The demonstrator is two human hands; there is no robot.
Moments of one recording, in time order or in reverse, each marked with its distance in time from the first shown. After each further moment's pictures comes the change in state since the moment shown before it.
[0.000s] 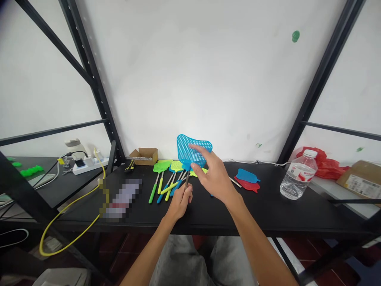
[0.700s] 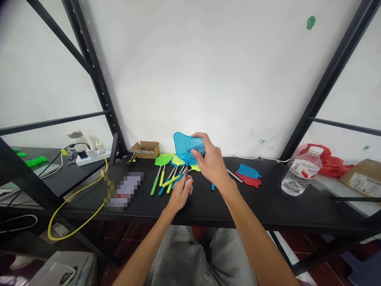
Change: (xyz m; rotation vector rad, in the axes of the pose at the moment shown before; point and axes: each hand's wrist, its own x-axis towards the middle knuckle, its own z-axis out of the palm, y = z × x) left_hand 0.000 -0.001 0.001 0.005 0.039 -0.034; right_hand 0.018 0.003 0.013 0.004 0.000 0.070
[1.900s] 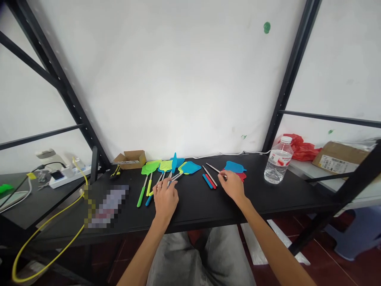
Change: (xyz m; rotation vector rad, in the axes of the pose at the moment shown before) left_hand 0.004 -0.014 0.009 1.018 0.232 0.147; right_hand -0.106 0.191 -0.021 -0.442 0.034 0.446
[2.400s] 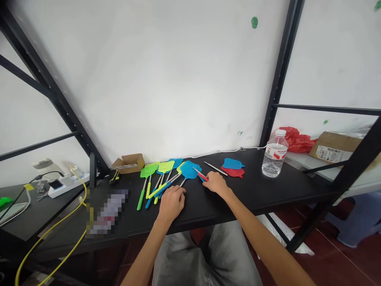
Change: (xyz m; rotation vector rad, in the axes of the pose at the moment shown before) left_hand -0.001 0.008 0.003 -0.141 -0.255 0.244; right_hand 0.015 -0.040 0.029 -0.085 -0.432 0.101
